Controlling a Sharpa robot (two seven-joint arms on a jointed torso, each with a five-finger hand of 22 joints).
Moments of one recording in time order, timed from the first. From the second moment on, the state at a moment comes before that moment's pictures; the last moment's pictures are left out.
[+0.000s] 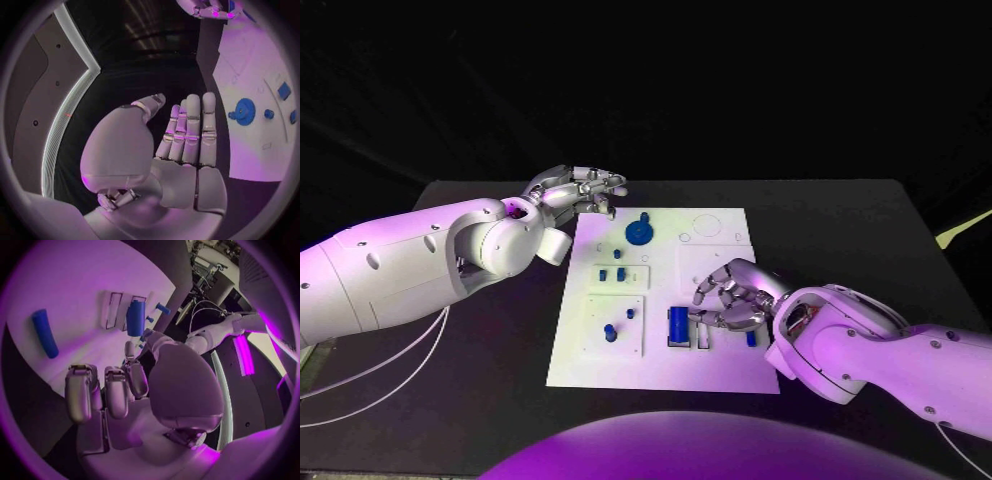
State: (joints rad) left arm 1.12 -0.89 0.00 1.47 -0.08 -0.15 0.23; left_hand 1.32 -0.20 0.50 0.12 0.19 0.86 0.18 0.25 0.42 1.08 0.12 0.18 0.15 1.03 0.06 1.02 0.49 0.17 1.04 0.16 0.41 1.23; right arm 1.04 -0.91 -0.15 1.88 -1.20 -0.48 -0.36; right_hand 1.28 -0.26 0.38 0.22 0.18 0.99 0.10 0.18 0.68 1.41 0.02 1.34 1.31 1.46 -0.05 1.56 1.31 0.04 1.47 0.05 1.46 1.31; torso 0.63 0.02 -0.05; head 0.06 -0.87
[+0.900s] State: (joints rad) left arm 1.12 -0.89 0.00 1.47 -0.08 -0.15 0.23; left_hand 1.32 -0.20 0.50 0.12 0.19 0.86 0.18 0.25 0.42 1.08 0.12 0.18 0.15 1.03 0.06 1.02 0.49 0.17 1.04 0.16 0.41 1.23; right arm 1.08 -0.86 -0.16 1.83 -1.76 -0.32 -0.03; right_hand 1.39 -0.27 0.77 -0.14 0.21 0.86 0.04 0.16 0.53 1.26 -0.02 1.23 1.25 1.47 -0.07 1.57 1.31 0.04 1.44 0.04 1.35 1.31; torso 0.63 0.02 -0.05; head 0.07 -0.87
